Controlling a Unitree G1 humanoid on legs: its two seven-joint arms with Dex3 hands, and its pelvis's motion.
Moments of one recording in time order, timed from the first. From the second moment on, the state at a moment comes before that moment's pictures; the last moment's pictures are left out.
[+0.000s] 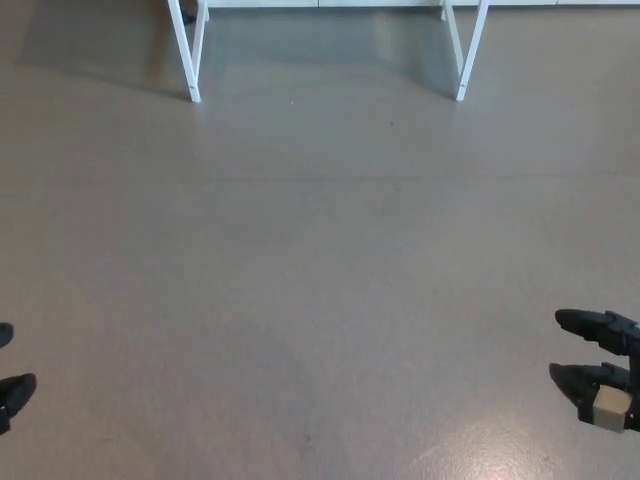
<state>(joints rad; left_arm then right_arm) -0.16 0.50 0.33 0.90 -0.14 -0.07 -0.32 -0.13 -0.31 -0.09 0.66 -0.03 -0.10 0.13</state>
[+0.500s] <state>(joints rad) -0.06 0.50 0.33 0.89 -0.17 -0.09 -0.37 0.00 -0.31 -0.09 0.63 -0.03 -0.14 0.14</state>
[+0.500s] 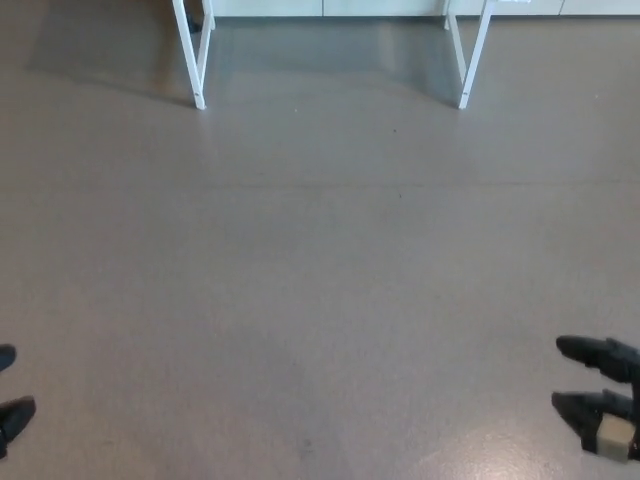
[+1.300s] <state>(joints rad) 0.13 0.49 0.29 0.81 -0.16 -0.11 -0.38 0.20 -0.29 -0.08 0.62 -0.03 -0.20 0.14</state>
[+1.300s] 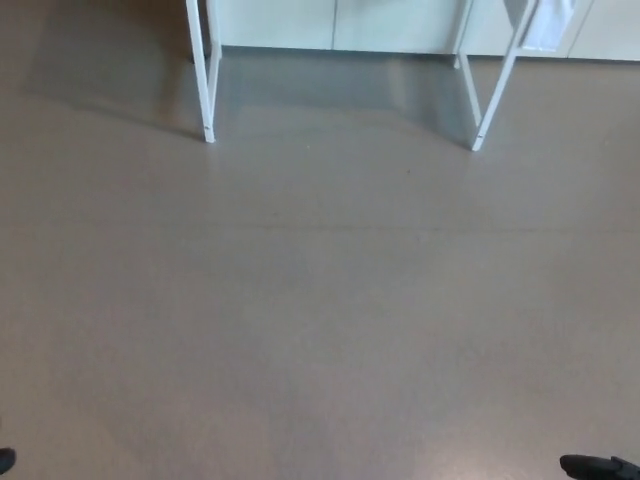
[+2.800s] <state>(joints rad) 0.09 0.49 0.29 0.79 -0.17 -0.11 -0.37 0.14 -0.30 -0.07 0.65 -0.04 -0.22 0.13</state>
